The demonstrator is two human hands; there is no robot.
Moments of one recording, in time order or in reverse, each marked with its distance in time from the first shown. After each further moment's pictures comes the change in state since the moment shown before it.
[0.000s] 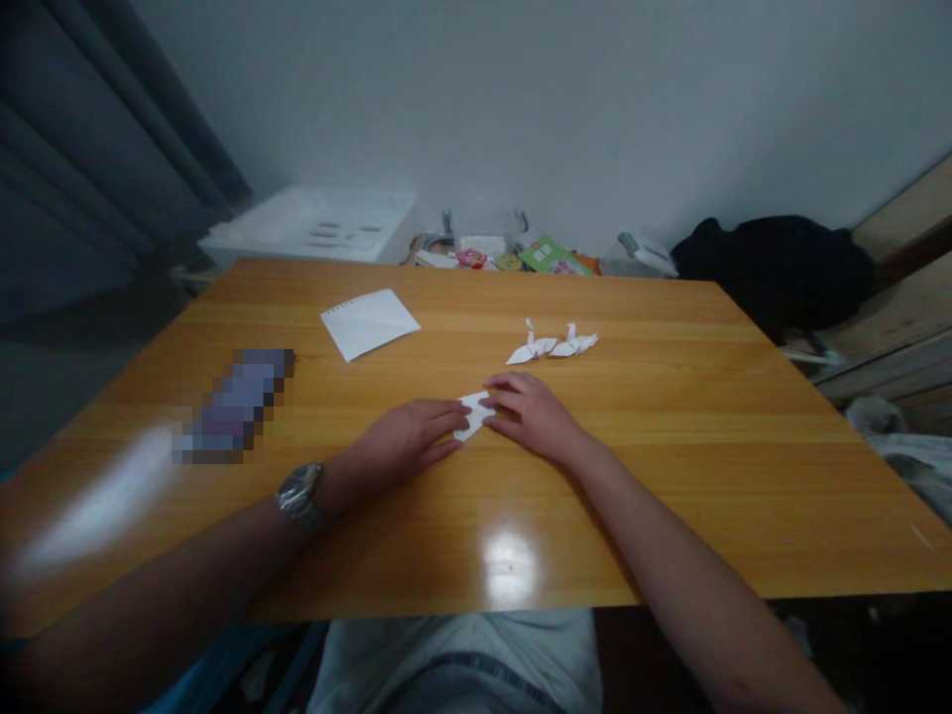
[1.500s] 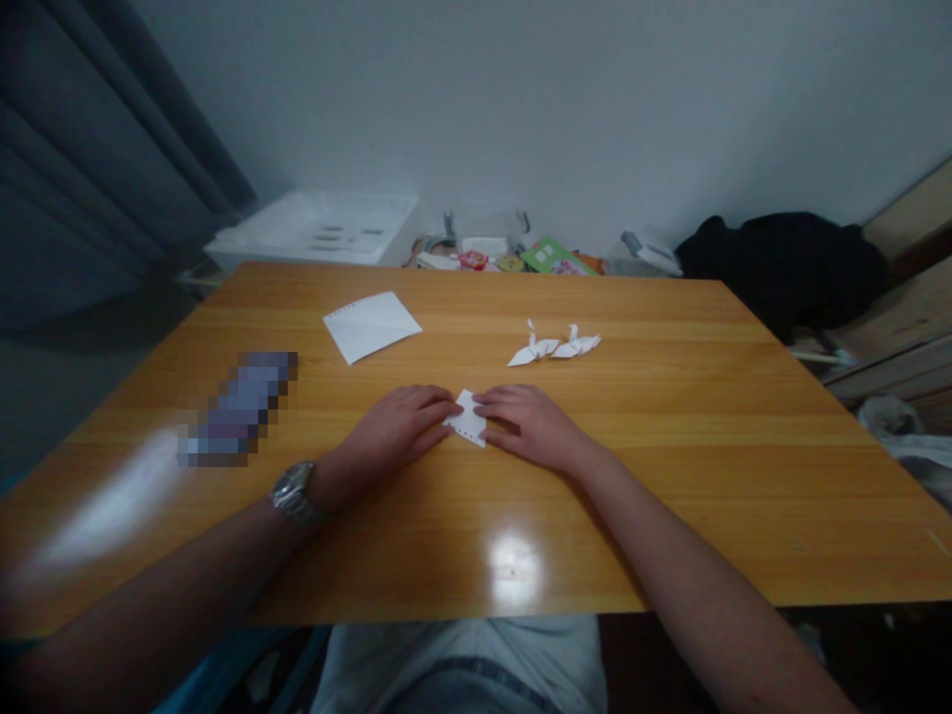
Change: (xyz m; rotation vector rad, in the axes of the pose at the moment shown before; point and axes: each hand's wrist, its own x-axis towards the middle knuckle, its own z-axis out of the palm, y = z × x) left_hand -0.001 -0.009 -0.012 0.128 0.002 -0.098; right_hand 0.003 -0.017 -0.008 0.010 -0.133 -0.029
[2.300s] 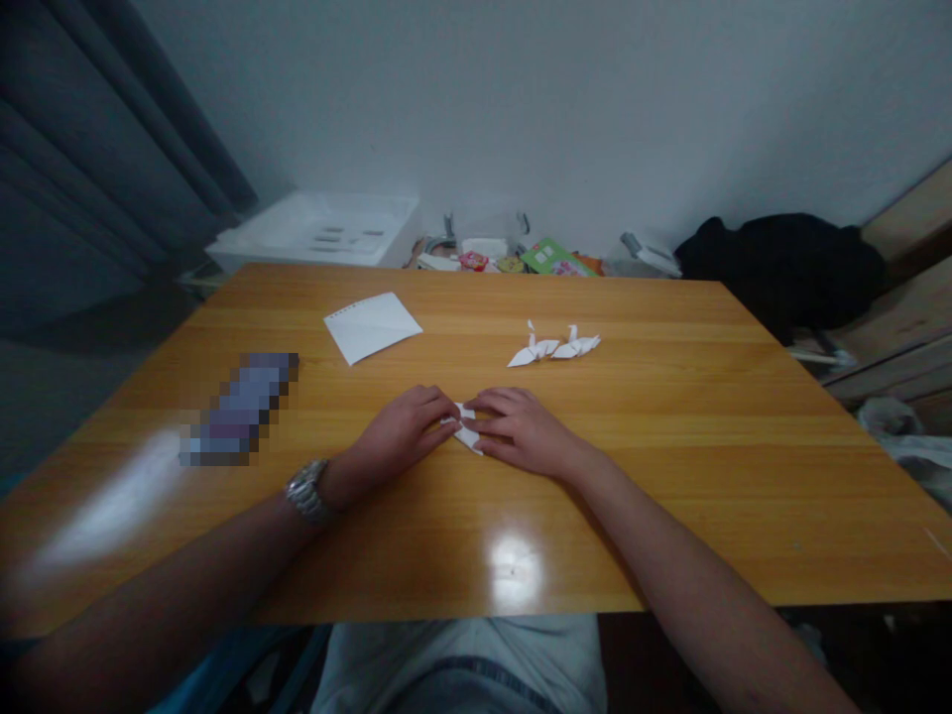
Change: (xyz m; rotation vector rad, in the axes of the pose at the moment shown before) left_hand 0.006 0.002 0.012 -0.165 0.079 -0.046; right_hand 0.002 -0.008 0.000 -0.078 -0.057 -0.118
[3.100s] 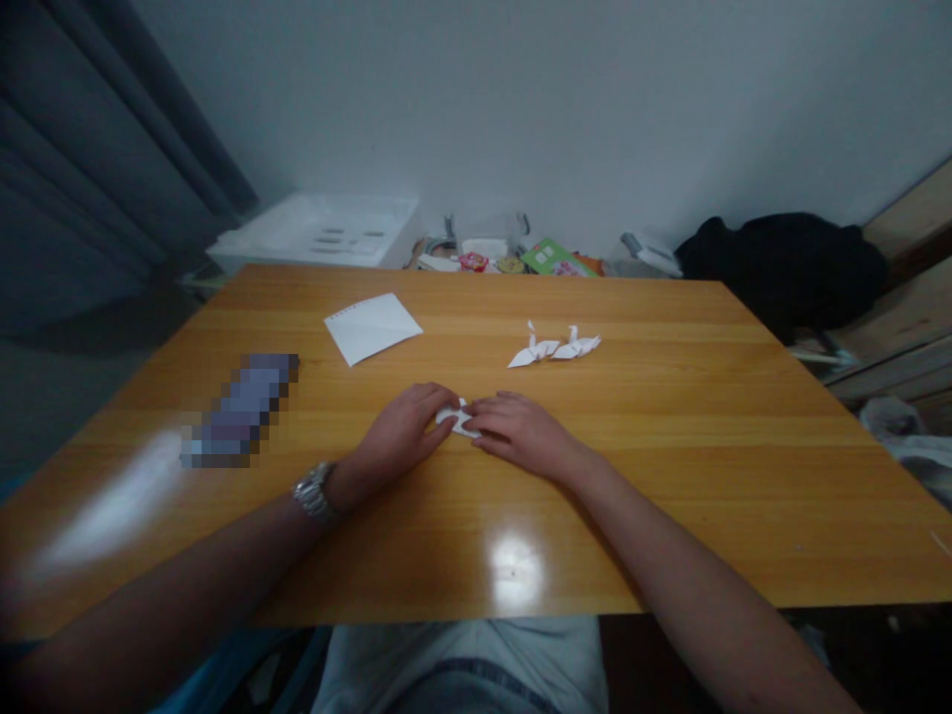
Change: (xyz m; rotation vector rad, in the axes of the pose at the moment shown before) left_hand 0.002 0.001 0.007 -0.060 0.092 -0.097; right_hand 0.004 -0.005 0.004 0.101 0.033 0.058
